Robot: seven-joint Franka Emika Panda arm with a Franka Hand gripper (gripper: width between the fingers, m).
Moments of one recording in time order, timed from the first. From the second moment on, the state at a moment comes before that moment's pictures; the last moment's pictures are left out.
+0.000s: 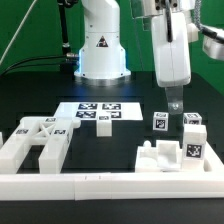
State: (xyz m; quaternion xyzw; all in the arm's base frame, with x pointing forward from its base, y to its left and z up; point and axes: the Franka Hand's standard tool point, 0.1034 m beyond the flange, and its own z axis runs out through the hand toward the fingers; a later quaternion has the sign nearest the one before) arm 0.640 0.075 0.124 -0.64 0.76 0.02 0.08
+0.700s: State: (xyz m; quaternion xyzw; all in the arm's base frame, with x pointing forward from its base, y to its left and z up) arm 0.601 0.060 0.130 -0.82 0.56 0.00 0.06
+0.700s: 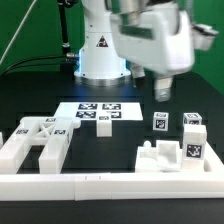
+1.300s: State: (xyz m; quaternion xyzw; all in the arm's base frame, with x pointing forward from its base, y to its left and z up) arm 0.561 0.029 0.091 -0.95 0.29 0.02 0.05
